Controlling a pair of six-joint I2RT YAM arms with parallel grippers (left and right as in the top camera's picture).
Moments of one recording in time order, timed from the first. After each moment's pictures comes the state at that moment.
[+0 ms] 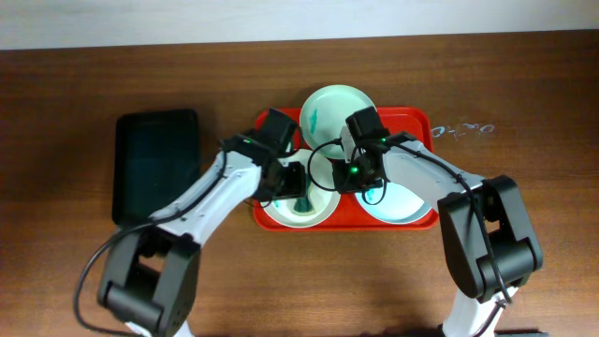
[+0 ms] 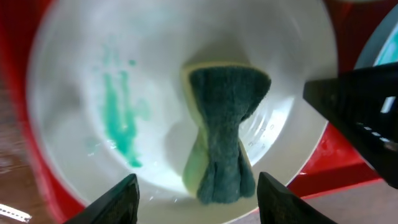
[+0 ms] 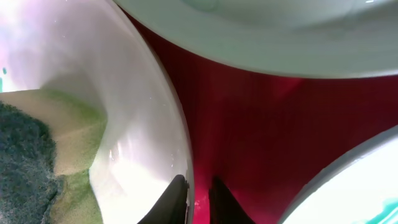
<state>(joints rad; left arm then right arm) -0.49 1.85 1.29 -0.77 0.19 -0.49 0.34 1.95 1.21 -0.58 -0.29 0.22</state>
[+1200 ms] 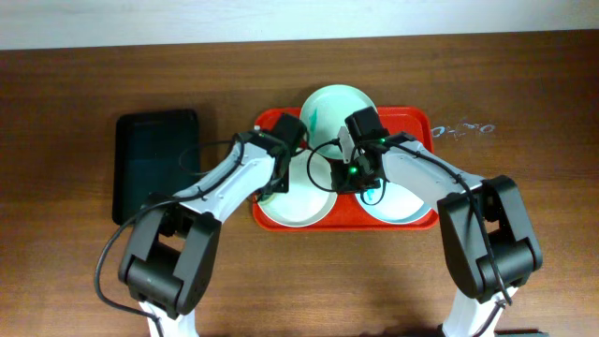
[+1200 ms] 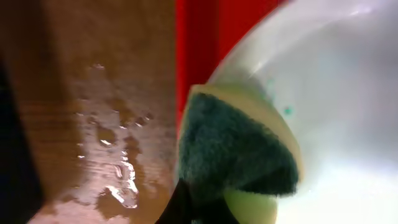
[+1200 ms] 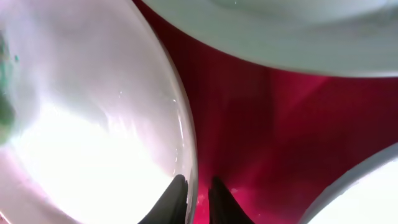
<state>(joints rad) -0.50 1.97 1.38 -0.88 -0.29 -0.47 0.35 1.95 1.21 -0.58 -0.32 0.23</state>
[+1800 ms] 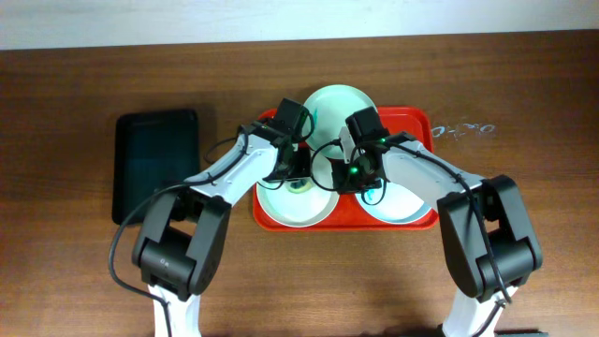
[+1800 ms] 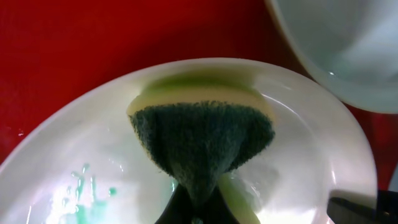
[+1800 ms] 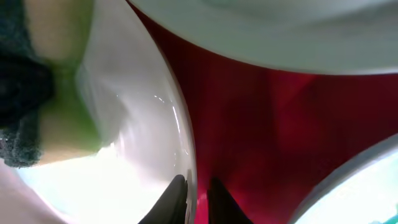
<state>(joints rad) -0.48 2.08 1.45 -0.67 0.10 -0.48 0.35 1.96 1.21 -0.58 -0.31 0.23</state>
